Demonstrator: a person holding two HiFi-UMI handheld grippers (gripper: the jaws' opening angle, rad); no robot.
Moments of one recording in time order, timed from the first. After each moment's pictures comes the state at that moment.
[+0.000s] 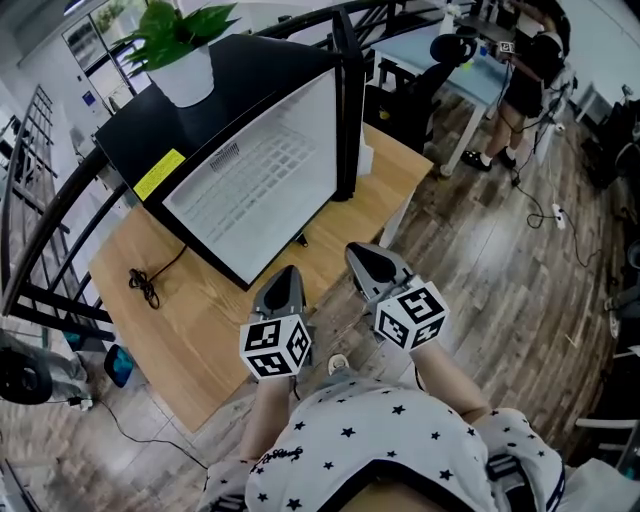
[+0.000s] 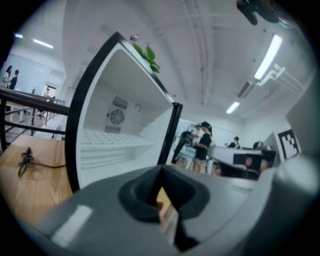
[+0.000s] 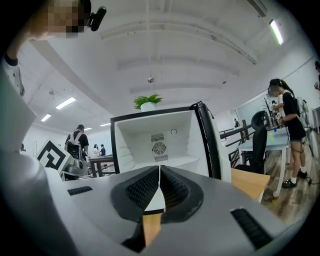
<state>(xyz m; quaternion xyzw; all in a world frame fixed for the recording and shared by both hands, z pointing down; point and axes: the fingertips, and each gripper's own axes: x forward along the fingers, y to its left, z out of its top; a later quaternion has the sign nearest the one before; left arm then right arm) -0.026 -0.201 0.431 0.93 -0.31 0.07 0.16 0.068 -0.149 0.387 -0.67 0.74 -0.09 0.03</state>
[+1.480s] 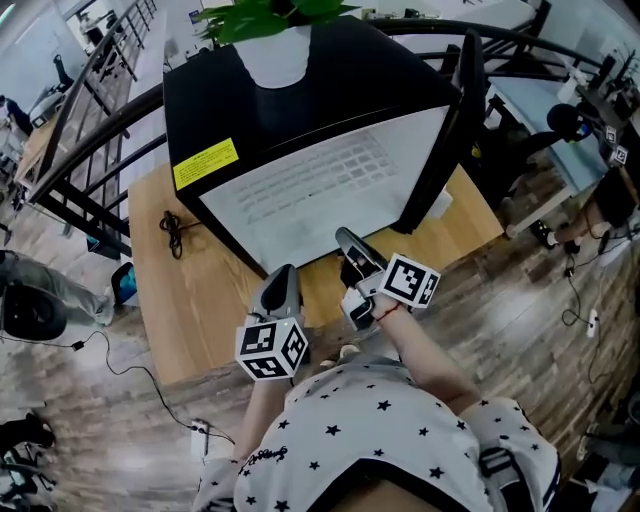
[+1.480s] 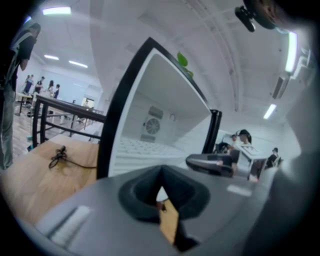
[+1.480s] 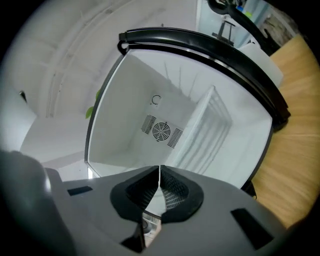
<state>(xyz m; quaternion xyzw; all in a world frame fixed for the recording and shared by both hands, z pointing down) -0.061 -0.270 0.438 0.85 -0.49 0.03 0.18 0.056 -0.314 0.440 -0.43 0.75 -0.43 0.26</state>
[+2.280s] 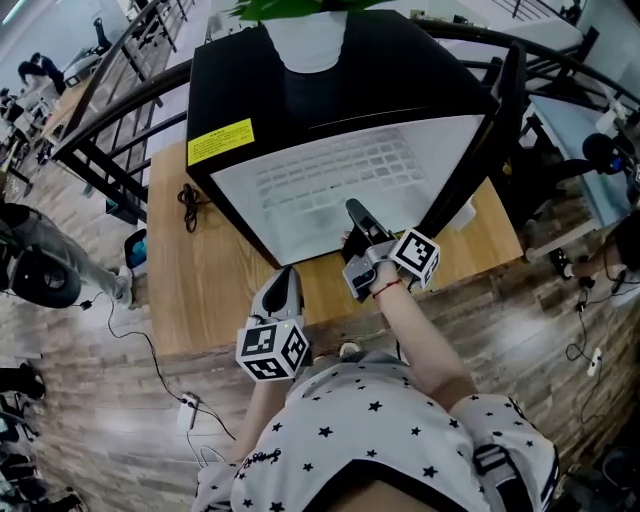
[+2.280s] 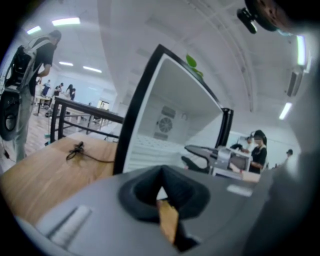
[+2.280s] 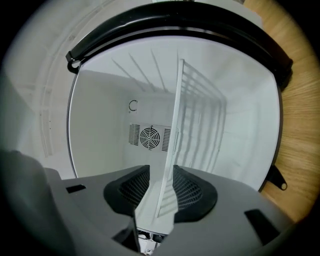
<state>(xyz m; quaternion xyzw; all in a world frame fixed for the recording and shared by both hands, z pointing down) -0.081 -0.255 0.458 0.80 -0.56 0.02 0.20 0.061 -0.372 0.463 -0.36 0.68 -0.53 0.35</state>
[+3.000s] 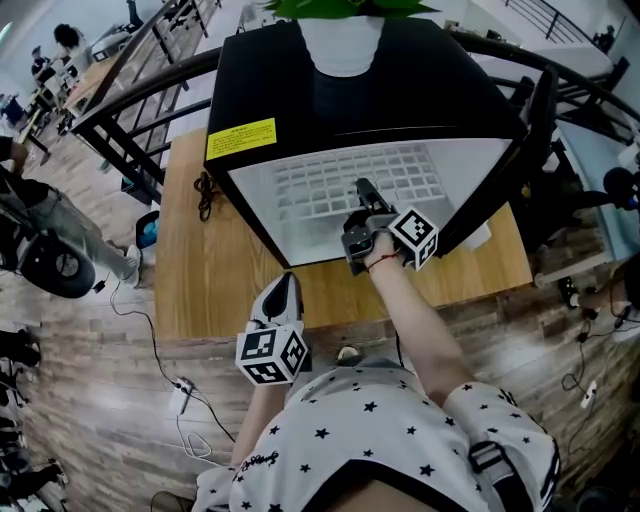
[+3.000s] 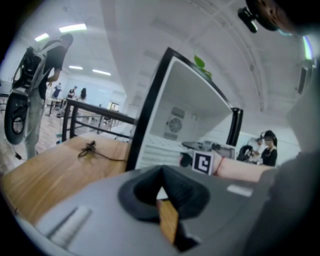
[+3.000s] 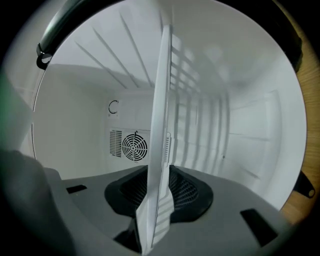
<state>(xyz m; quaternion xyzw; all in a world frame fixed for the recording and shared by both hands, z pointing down) -0.099 -0.251 0.466 0.77 -0.61 0.02 0.21 0.053 -0.444 0.472 -0.39 0.64 -0.56 0.37</state>
